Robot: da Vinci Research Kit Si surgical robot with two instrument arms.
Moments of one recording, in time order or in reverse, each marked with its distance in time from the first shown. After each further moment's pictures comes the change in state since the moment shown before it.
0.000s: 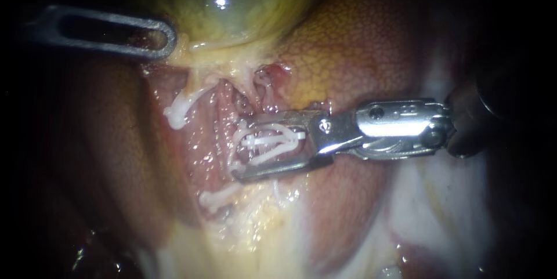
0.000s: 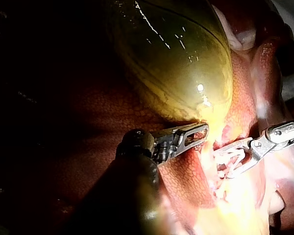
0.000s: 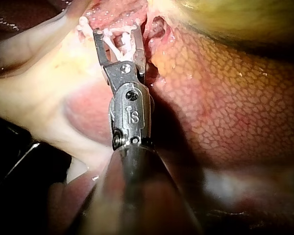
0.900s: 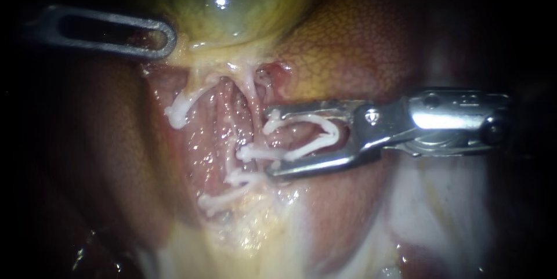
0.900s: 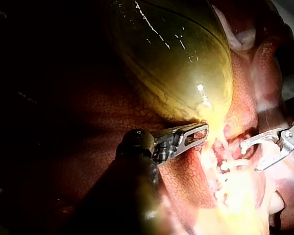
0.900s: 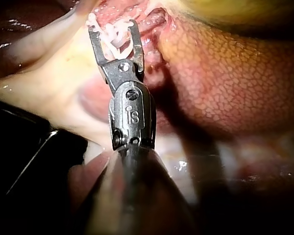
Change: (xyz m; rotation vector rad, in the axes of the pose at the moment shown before) right arm 0.005 -0.003 -0.007 0.002 0.037 0.034; left arm 0.000 0.000 0.000 0.001 0.000 0.000
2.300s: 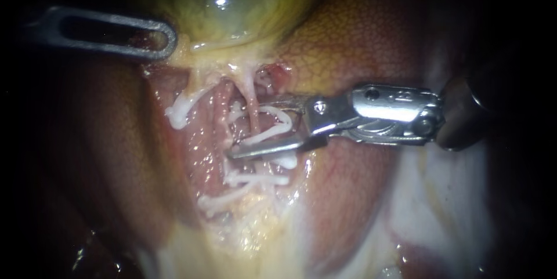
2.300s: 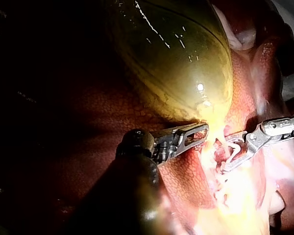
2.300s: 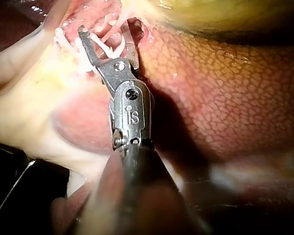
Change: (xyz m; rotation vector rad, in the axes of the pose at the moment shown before) right arm -0.005 0.005 0.007 0.083 0.096 -0.008; left arm 0.000 0.000 0.000 -0.001 -0.001 0.001
